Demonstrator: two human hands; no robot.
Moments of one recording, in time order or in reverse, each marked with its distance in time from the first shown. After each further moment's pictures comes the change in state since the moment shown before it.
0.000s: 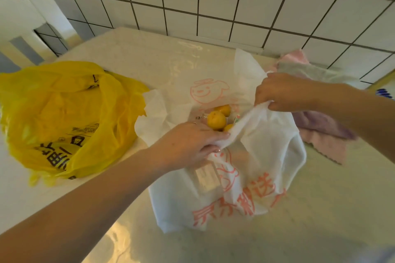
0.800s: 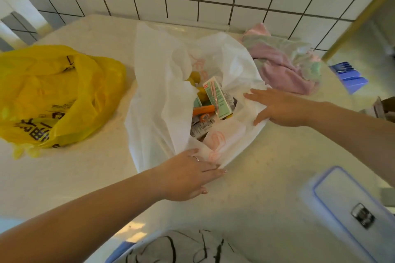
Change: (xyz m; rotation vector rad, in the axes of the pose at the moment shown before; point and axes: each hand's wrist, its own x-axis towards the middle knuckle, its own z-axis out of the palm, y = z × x) left_hand -0.073 0.125 0.083 0.355 -0.588 0.227; right_hand -0.135 -0.062 0.112 0.161 -0.049 0.135
